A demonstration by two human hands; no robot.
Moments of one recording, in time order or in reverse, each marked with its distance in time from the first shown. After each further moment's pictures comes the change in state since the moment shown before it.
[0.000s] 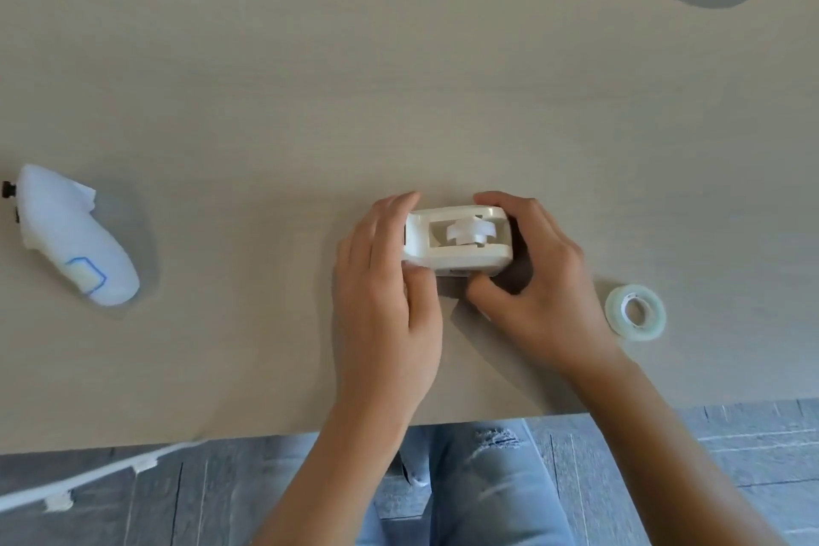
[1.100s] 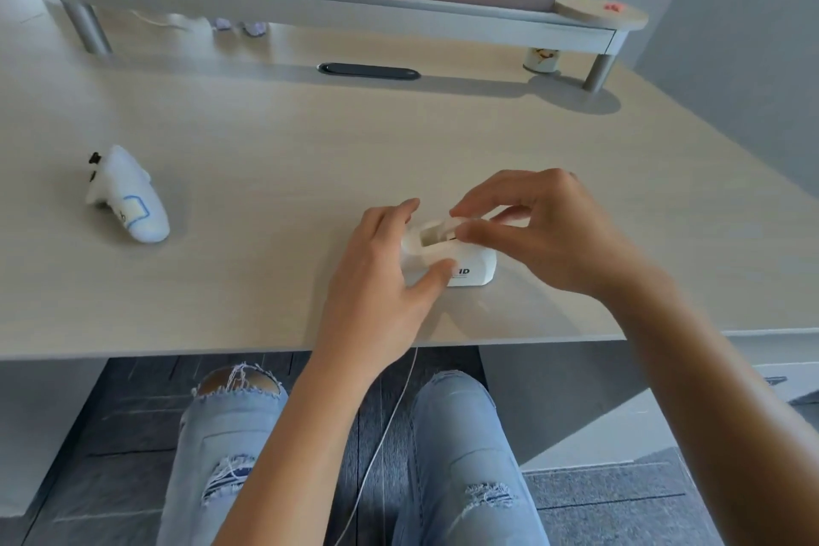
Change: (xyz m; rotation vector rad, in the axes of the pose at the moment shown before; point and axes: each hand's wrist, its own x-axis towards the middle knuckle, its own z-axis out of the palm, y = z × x) left_hand -0.050 -0.024 -0.013 0.037 -0.086 0.306; right_hand -0.039 -0.010 -0.038 -0.173 0.008 -0.362
